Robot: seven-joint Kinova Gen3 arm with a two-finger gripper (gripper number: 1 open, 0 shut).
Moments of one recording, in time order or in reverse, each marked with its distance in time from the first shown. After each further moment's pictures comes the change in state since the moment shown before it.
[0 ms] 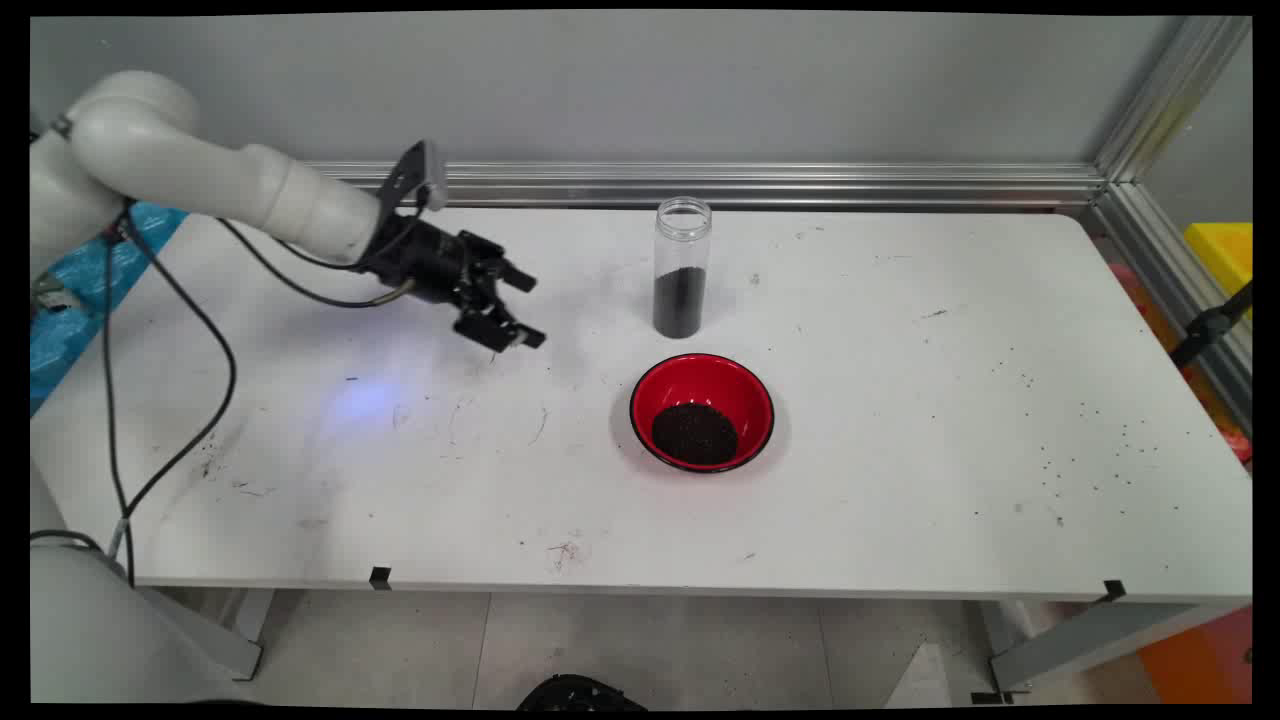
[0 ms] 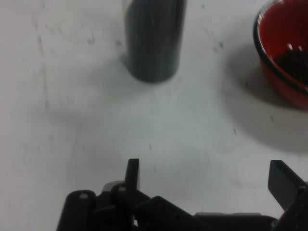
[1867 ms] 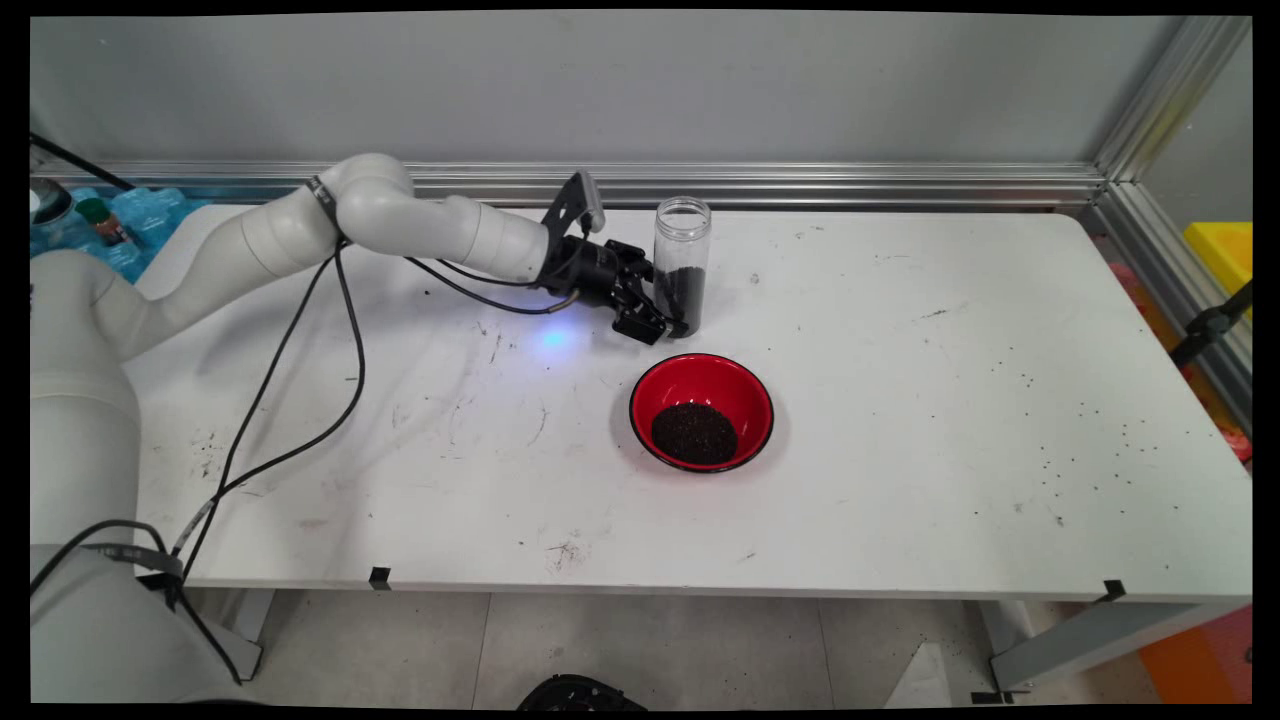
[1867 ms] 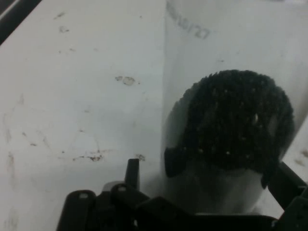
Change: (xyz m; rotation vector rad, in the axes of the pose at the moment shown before) arm 0.027 -0.042 0.175 -0.028 0.190 0.035
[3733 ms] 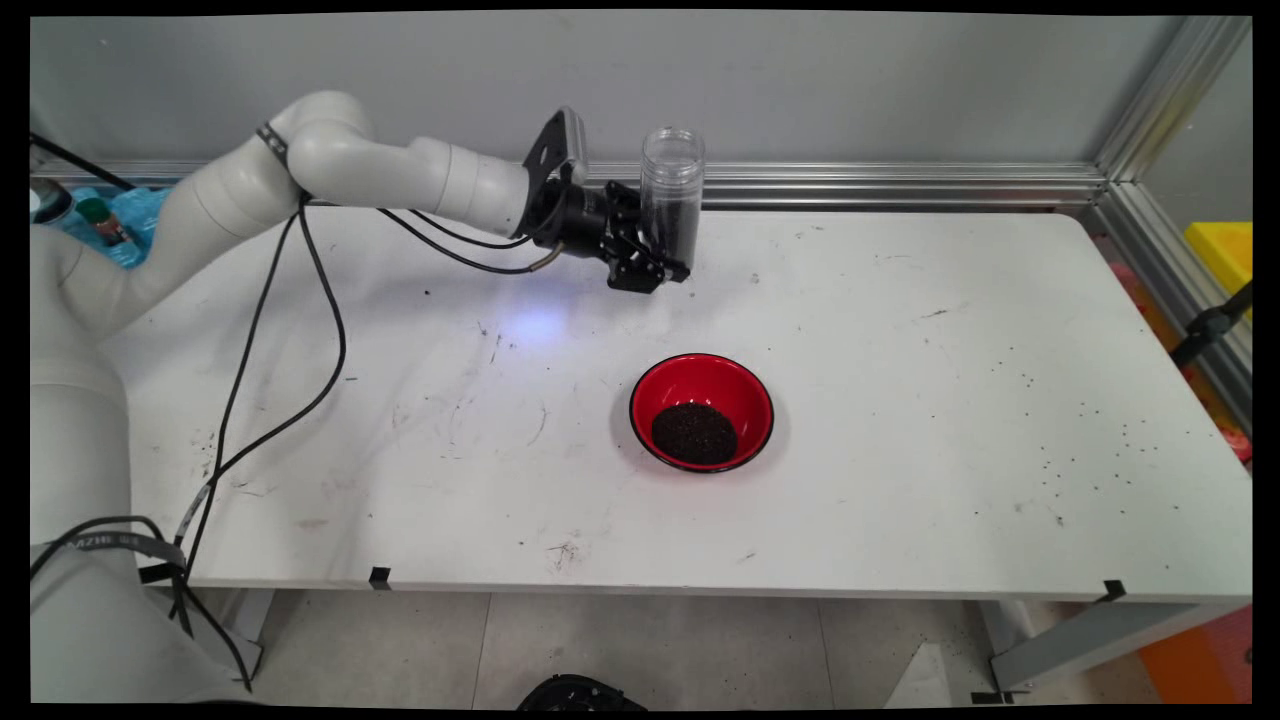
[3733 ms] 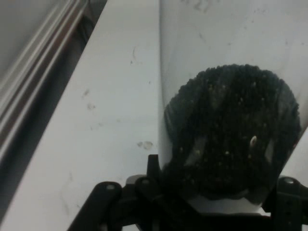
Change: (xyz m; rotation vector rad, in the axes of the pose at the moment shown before) arm 0.058 0.007 -0.054 0.048 0.051 0.200
